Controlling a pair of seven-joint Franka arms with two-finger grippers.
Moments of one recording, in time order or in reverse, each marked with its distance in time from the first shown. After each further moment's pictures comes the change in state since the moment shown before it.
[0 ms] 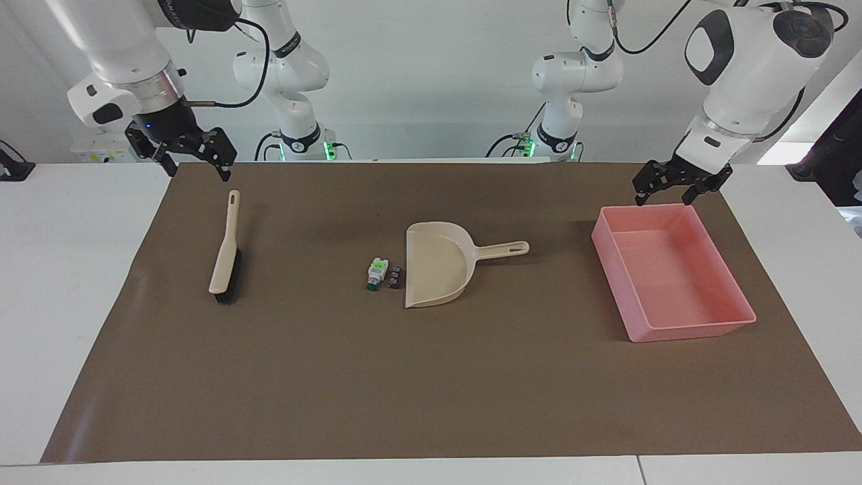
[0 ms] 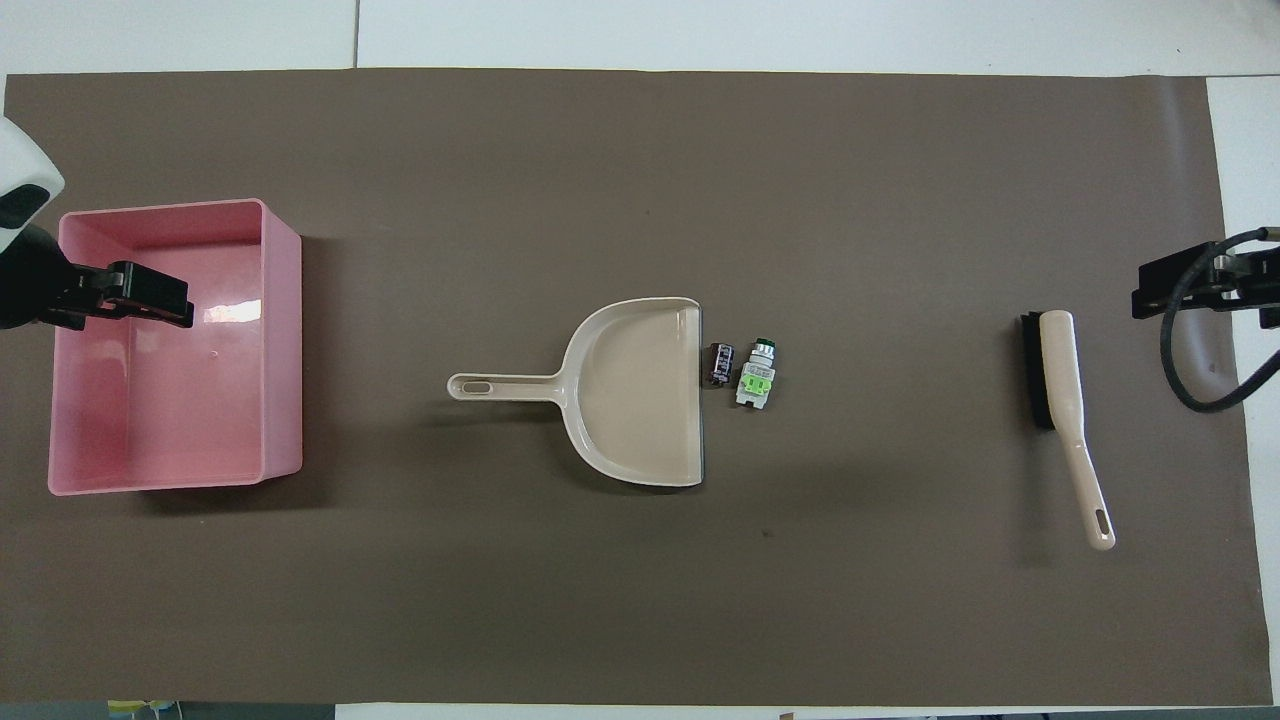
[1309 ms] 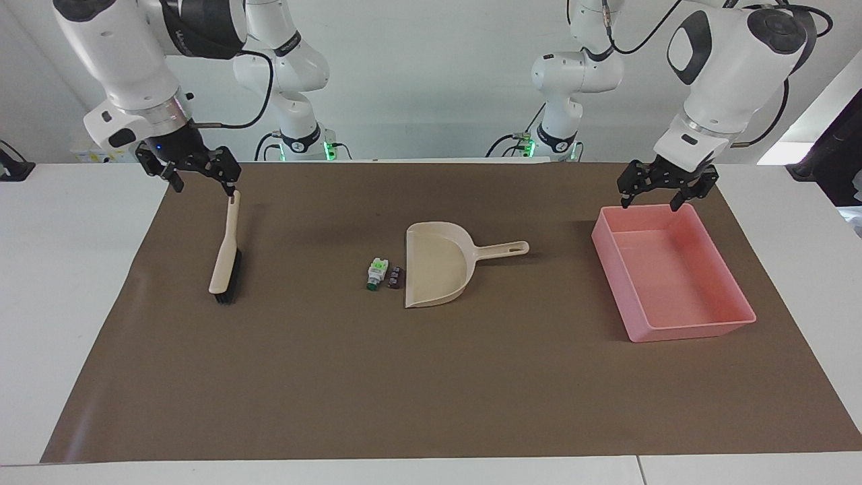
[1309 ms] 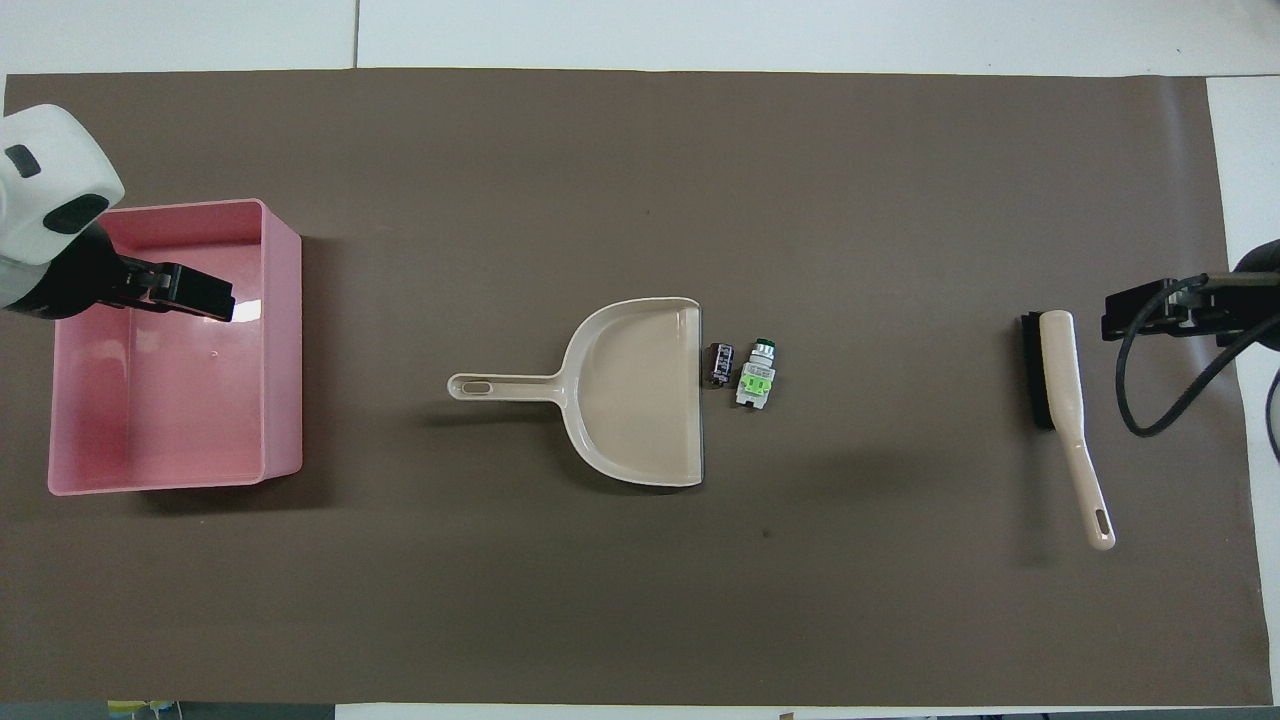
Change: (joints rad) left arm -0.056 0.002 -0.012 -0.003 0.000 0.049 0.121; right arm -0.022 -0.084 -0.015 -0.284 0.000 0.212 -0.065
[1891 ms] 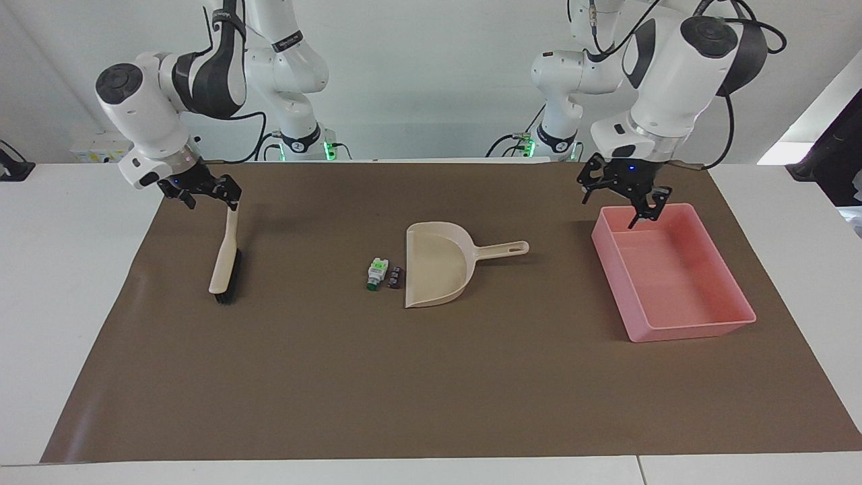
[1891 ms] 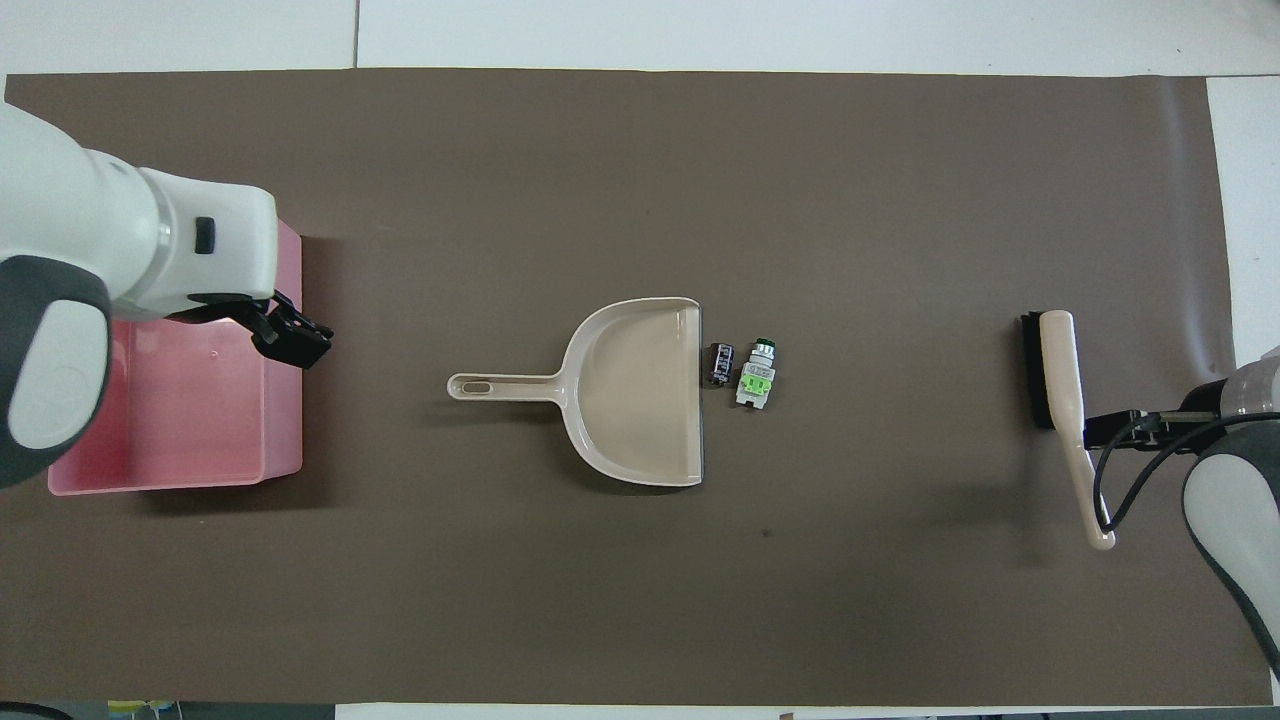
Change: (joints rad) left arm -0.169 0.010 -0.005 -0.059 0.000 0.100 0.539; right arm -0.158 -0.106 -0.008 -0.491 0.000 0.293 -0.169
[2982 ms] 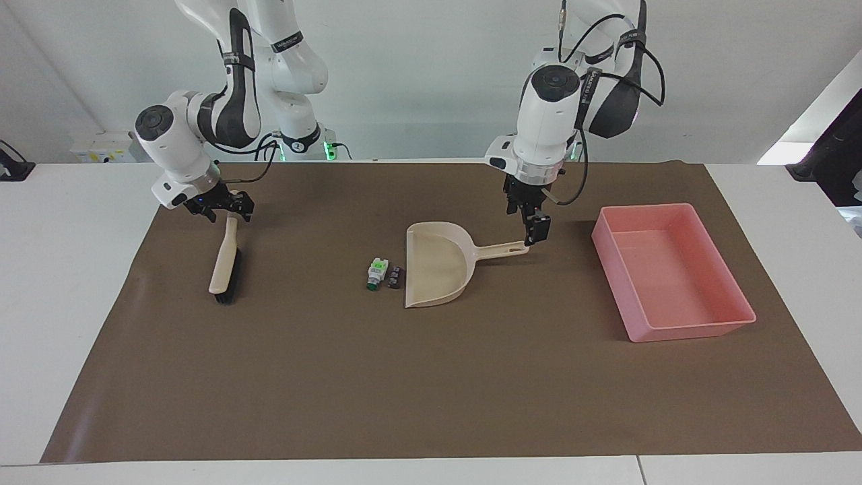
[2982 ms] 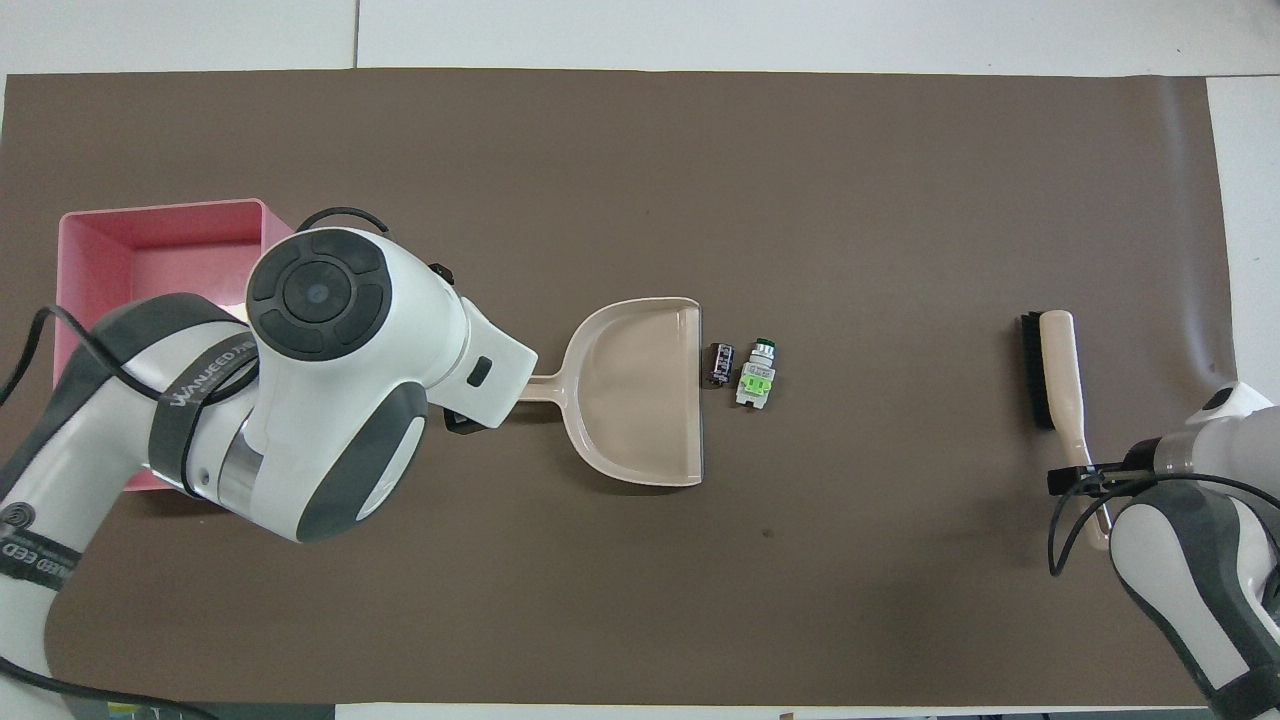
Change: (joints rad) left arm -0.235 0.064 -0.004 -0.164 0.066 0.216 0.174; right arm -0.046 0.004 0.002 -0.225 0.002 0.224 -0.091
